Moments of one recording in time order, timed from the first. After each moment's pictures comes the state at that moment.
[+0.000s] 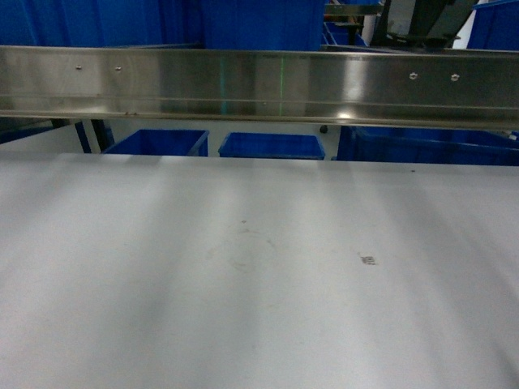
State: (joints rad) left arm 0.00 0.01 0.01 0.00 0.00 0.00; right arm -0.09 1.08 0.43 0.40 -0.15 -0.01
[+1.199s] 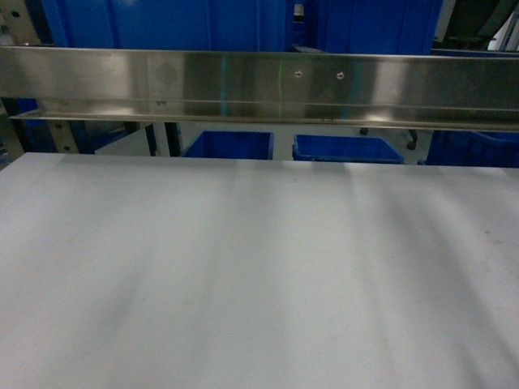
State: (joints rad) left arm 0.00 0.01 0.01 0.00 0.00 0.00; right arm -0.09 1.08 0.43 0.40 -0.15 -0.01
